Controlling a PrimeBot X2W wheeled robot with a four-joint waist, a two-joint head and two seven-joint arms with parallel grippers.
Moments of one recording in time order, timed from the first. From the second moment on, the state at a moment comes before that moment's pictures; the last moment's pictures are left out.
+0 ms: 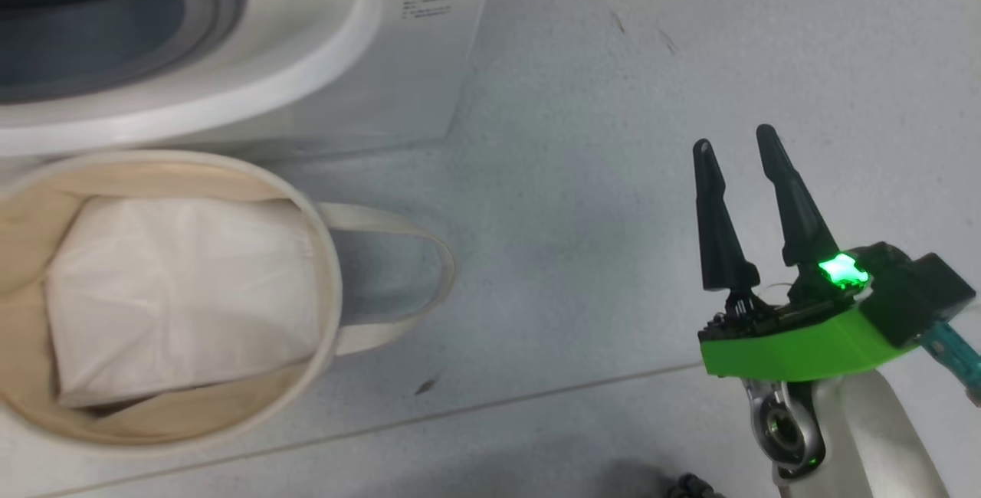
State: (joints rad) left arm -1.33 0.71 -0.86 0.91 -1.08 -0.13 -0.23; right arm -0.26 -0.05 0.17 -0.08 0.32 0.13 -0.26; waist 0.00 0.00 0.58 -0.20
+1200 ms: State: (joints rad) left arm -0.42 0.52 -0.49 0.34 -0.81 0.18 -0.25; right arm -0.18 -0.05 0.20 0.10 0.36 0.13 -0.21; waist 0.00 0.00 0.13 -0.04
